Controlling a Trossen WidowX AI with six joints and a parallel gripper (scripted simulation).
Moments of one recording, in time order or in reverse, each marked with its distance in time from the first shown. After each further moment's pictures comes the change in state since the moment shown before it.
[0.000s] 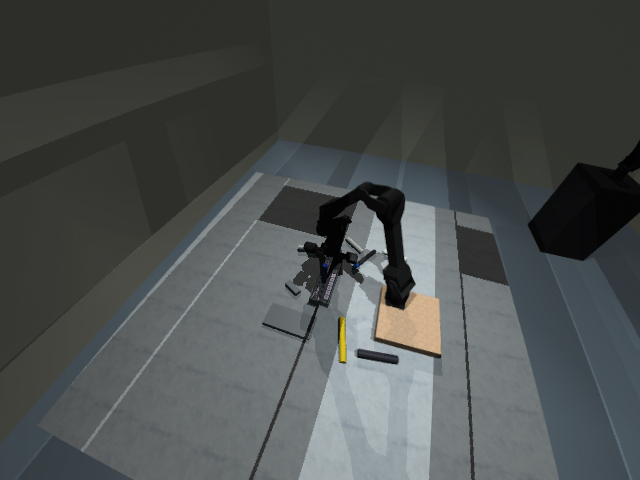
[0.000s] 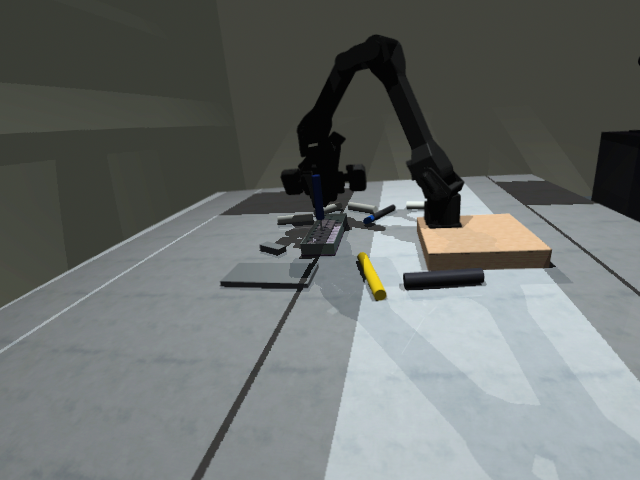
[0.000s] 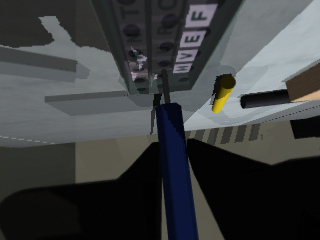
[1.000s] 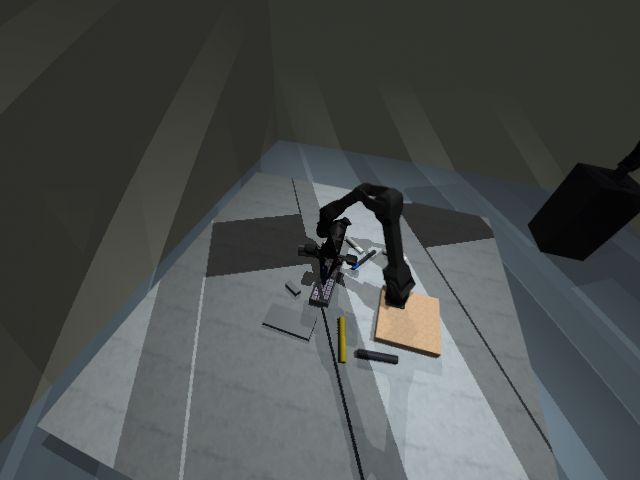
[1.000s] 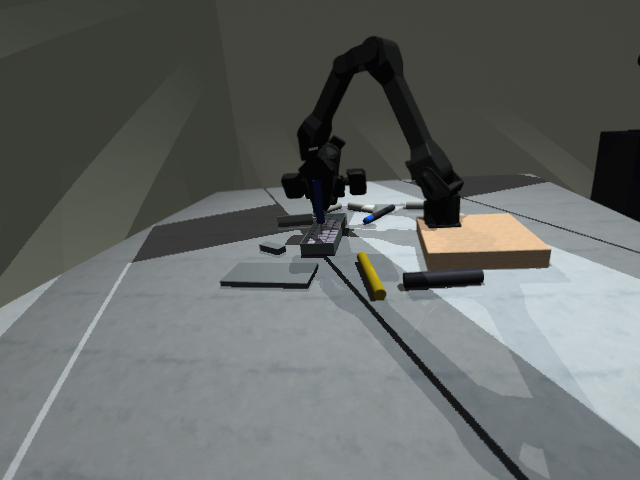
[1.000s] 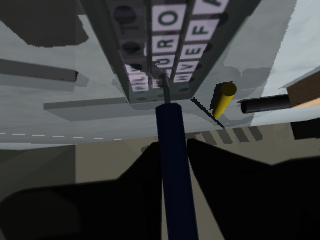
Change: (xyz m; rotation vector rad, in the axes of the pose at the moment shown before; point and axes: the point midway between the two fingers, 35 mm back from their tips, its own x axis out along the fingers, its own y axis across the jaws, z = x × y) arm 0.005 -0.001 0.008 0.001 0.000 -0.001
